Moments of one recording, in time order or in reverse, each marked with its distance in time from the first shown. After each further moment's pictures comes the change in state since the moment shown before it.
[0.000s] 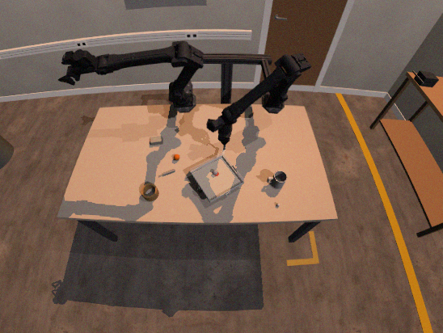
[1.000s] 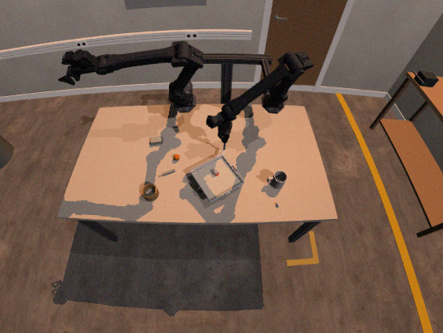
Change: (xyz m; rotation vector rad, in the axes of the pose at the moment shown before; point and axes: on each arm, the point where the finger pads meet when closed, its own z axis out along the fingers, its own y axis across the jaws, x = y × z) left arm -0.002 -0.003 -0.024 0.006 0.000 0.013; right arm 0.000 0.000 0.000 0.000 0.000 0.000
